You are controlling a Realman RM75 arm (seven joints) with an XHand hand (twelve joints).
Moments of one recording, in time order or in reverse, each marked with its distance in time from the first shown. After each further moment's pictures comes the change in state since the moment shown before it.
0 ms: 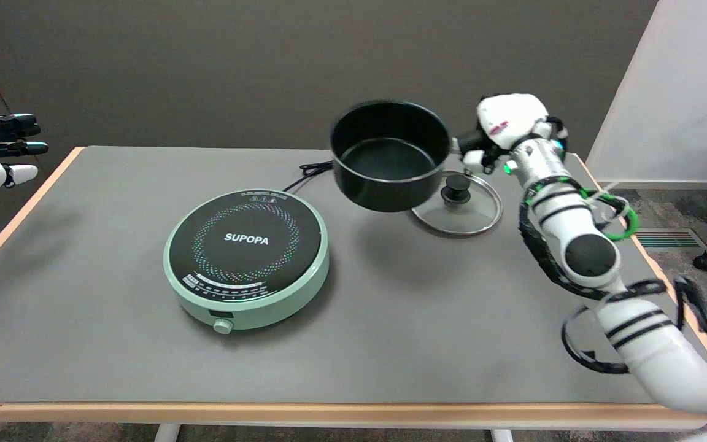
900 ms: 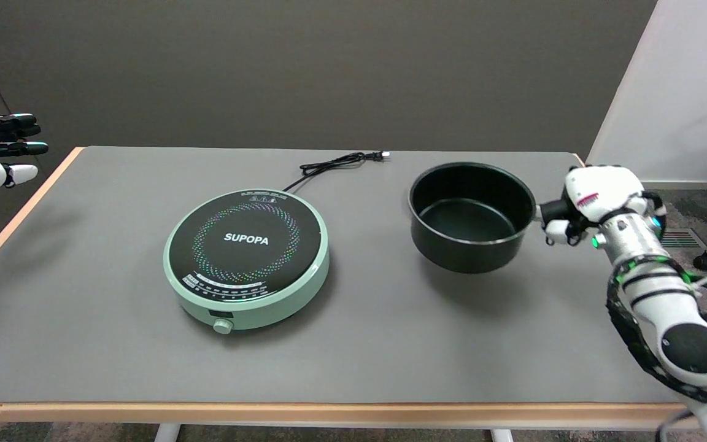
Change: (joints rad) arm -0.482 -0.050 0.342 0.250 0.022 0.026 -0.005
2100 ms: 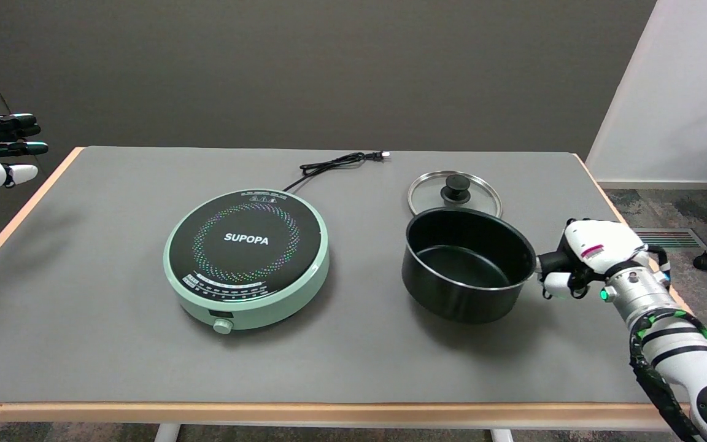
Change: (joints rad) arm -0.259 -0.046 0.004 0.122 0.105 0.005 0.084
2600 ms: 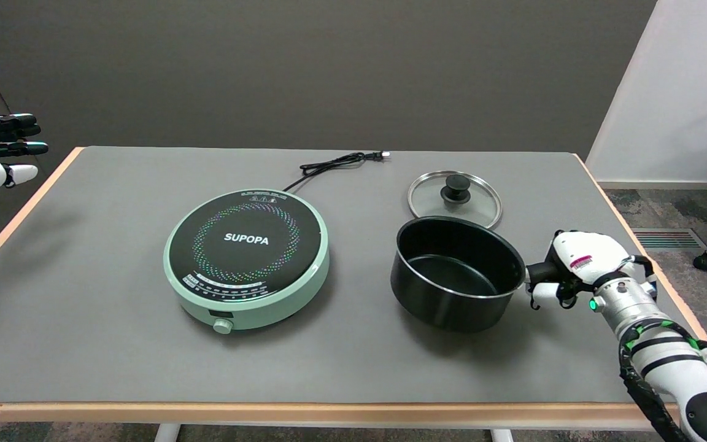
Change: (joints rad) arm -0.018 0.014 -0.069 -0.012 0.001 -0.039 0.056
